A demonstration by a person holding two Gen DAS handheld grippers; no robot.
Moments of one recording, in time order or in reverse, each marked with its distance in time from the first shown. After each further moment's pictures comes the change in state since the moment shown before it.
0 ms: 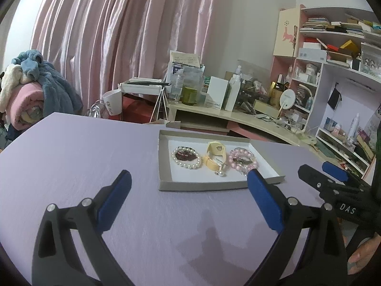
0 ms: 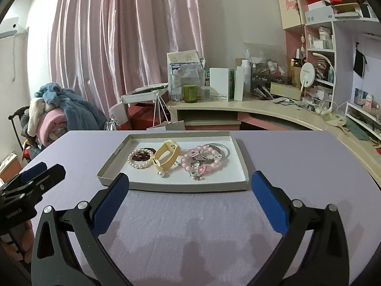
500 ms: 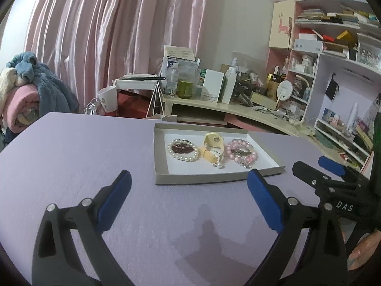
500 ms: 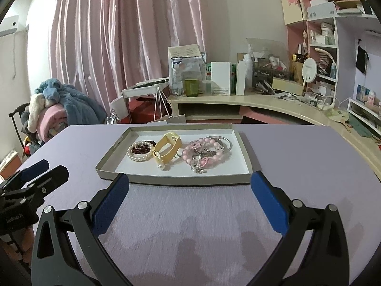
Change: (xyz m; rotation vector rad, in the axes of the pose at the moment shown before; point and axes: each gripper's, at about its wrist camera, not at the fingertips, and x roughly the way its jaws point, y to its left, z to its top) left arm 0.009 -0.004 -0.006 0.030 0.030 -0.019; right arm 0.006 -0.002 -0.009 0.004 0.028 0.008
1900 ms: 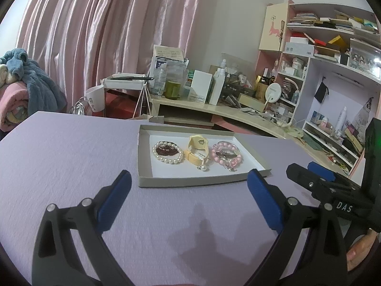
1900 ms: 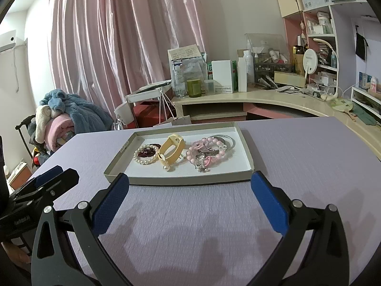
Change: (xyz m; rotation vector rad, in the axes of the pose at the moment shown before) left arm 0.002 -0.008 0.004 -0.007 -0.004 -0.074; right arm -0.005 -0.009 0.001 0.063 0.001 0.051
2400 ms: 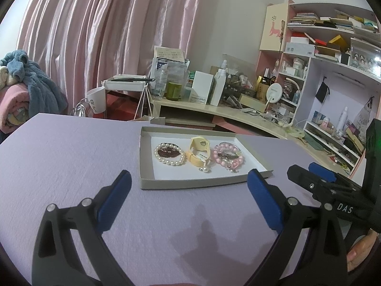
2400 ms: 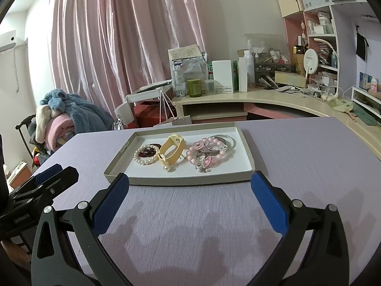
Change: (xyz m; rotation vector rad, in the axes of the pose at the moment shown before) left arm 0.000 0.002 0.001 0.001 -0.002 0.005; right arm 0.001 0.000 -0.001 -0.001 0.001 0.000
